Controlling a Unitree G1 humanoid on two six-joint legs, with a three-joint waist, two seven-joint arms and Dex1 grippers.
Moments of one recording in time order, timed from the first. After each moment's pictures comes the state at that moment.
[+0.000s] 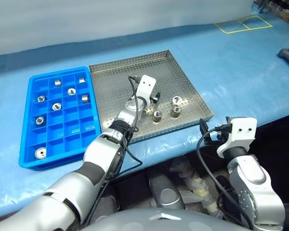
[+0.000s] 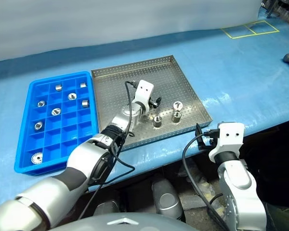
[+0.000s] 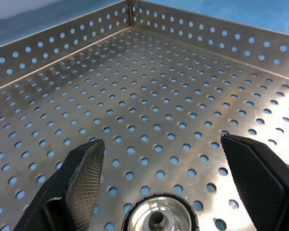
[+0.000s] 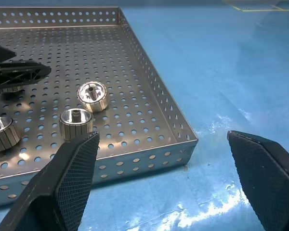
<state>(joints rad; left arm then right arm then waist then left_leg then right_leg) -0.99 -0.13 -0.07 1.22 -0.01 0.00 -0.08 0.28 -0.23 -0.19 -0.75 0.20 0.63 0.10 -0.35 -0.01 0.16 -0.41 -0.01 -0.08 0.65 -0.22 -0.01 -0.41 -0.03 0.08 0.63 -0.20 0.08</state>
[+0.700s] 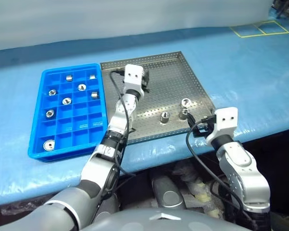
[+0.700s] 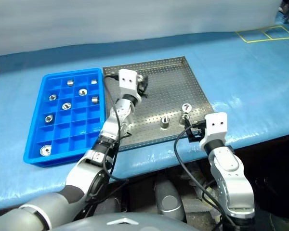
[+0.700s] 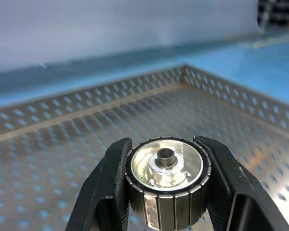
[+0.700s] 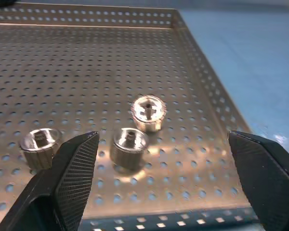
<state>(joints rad) -0.71 -0.12 -0.04 0.56 -0.04 -0.04 0.06 0.10 -0.26 -0.10 -0.57 0.18 0.61 0.17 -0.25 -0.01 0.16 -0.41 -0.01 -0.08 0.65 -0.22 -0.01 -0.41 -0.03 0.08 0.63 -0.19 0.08</state>
